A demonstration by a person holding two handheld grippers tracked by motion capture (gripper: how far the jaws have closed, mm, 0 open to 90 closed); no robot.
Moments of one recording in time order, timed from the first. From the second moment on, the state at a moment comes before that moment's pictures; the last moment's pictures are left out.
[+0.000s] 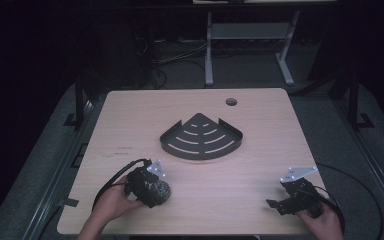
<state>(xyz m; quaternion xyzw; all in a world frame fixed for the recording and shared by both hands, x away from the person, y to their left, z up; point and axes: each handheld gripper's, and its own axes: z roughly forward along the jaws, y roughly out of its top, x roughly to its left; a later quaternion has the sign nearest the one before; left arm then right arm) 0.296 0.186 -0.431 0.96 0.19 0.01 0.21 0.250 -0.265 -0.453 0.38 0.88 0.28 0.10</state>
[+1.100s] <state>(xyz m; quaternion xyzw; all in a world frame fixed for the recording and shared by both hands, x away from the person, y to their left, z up) 0.303 0.185 -0.437 0.96 0.20 0.00 0.19 0.249 -0.265 -0.452 0.38 0.88 0.28 0.10</state>
